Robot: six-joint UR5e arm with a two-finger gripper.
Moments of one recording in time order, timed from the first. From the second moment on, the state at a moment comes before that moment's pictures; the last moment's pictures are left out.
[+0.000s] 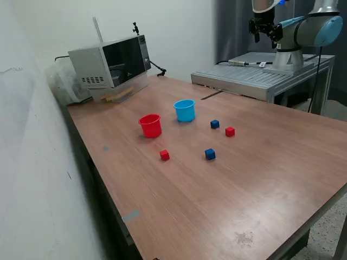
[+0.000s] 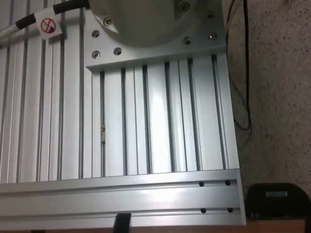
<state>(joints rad) -0.04 -1.79 2.12 -1.51 -1.78 3.25</state>
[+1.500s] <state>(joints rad) 0.19 -1.46 1.72 -1.88 -1.65 3.30</state>
